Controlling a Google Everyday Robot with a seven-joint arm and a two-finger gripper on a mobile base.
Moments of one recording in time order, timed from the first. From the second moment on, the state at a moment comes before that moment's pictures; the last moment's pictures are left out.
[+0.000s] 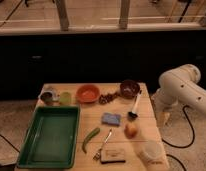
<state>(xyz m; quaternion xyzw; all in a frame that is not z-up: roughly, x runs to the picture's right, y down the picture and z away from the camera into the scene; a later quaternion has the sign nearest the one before) 0.251 0.123 0.691 -0.29 0.01 0.01 0.96</state>
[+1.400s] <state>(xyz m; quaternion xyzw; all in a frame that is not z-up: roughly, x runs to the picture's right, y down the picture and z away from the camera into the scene) 0.160 0.151 0.728 -0.29 -0.04 -0.07 0.95</state>
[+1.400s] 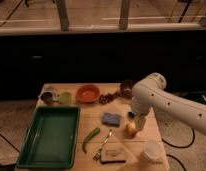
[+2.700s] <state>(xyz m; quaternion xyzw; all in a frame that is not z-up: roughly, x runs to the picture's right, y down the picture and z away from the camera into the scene) 0.123 0.160 0.766 -0.29 -0.09 -0.14 0.94</state>
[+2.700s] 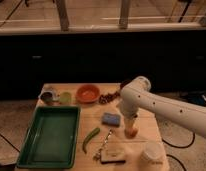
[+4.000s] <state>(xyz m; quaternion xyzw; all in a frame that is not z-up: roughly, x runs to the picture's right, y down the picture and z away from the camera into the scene) 0.099 0.166 0.811 -0.31 -0.13 -0.18 0.92</state>
